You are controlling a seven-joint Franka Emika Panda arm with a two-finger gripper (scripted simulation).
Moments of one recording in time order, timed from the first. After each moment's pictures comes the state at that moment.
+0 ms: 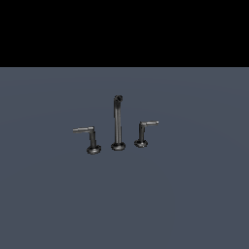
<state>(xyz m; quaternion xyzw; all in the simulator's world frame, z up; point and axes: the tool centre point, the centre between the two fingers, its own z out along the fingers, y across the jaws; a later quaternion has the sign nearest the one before) -0.227 0.038 0.443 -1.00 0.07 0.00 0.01</state>
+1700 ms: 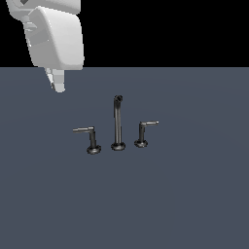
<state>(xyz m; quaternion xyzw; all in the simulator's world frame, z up) -0.123 0.144 0.252 -0.92 0.40 0.00 0.01</state>
